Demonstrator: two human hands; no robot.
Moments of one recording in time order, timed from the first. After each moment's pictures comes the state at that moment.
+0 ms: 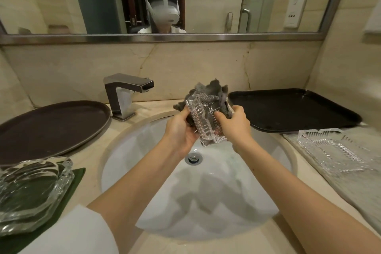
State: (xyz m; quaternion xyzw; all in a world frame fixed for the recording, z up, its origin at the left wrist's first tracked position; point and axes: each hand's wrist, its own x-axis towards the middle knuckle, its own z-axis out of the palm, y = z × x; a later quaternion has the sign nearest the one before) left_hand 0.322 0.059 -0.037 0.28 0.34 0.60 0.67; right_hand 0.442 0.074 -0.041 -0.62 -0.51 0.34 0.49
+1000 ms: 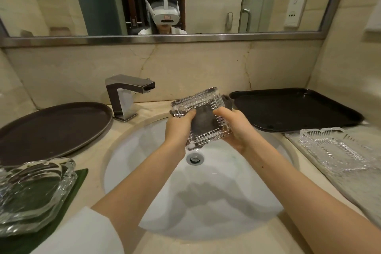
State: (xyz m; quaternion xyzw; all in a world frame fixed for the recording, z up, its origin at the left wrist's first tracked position) left_hand 0.319 0.061 -0.039 0.34 0.57 0.55 0.50; right_hand 0.441 0.061 -0.028 -0.40 -0.47 0.60 0.51
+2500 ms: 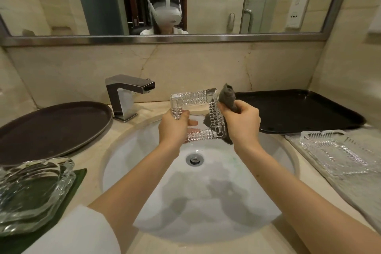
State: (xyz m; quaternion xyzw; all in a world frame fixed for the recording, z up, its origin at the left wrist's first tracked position) left_hand 0.311 0.059 -0.042 0.44 0.57 0.57 0.39; right_hand 0.438 0.055 -0.027 -0.55 -0.50 0.28 0.61
